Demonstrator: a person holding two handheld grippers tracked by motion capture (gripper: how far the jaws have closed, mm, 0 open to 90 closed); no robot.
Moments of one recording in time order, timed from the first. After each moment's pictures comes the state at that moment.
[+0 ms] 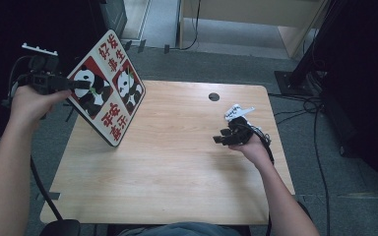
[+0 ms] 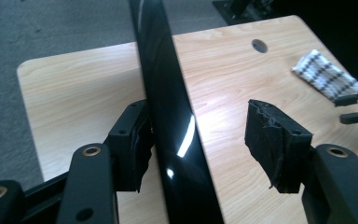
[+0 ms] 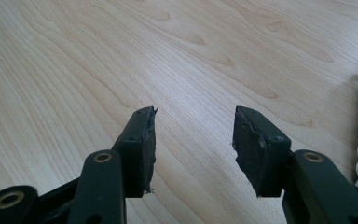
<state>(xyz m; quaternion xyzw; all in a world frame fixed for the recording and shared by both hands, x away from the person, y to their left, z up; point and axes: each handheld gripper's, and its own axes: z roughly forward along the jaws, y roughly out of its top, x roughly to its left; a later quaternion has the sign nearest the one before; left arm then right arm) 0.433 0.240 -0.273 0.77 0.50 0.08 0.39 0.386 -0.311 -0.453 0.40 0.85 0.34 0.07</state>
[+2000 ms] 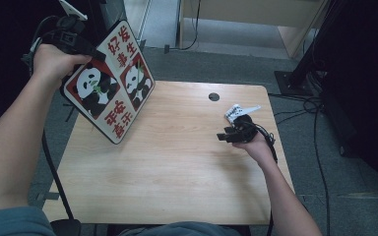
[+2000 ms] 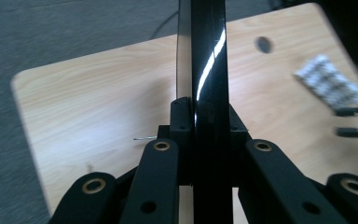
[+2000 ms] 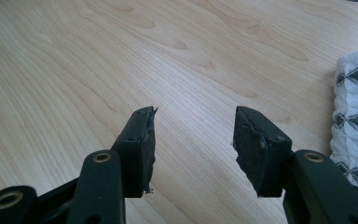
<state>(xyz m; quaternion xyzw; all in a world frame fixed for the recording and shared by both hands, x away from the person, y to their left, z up) 0.498 0.170 -0.204 0.80 0.52 0.04 0.31 0.391 -0.327 -0.451 0.42 0.84 0.35 0.07</state>
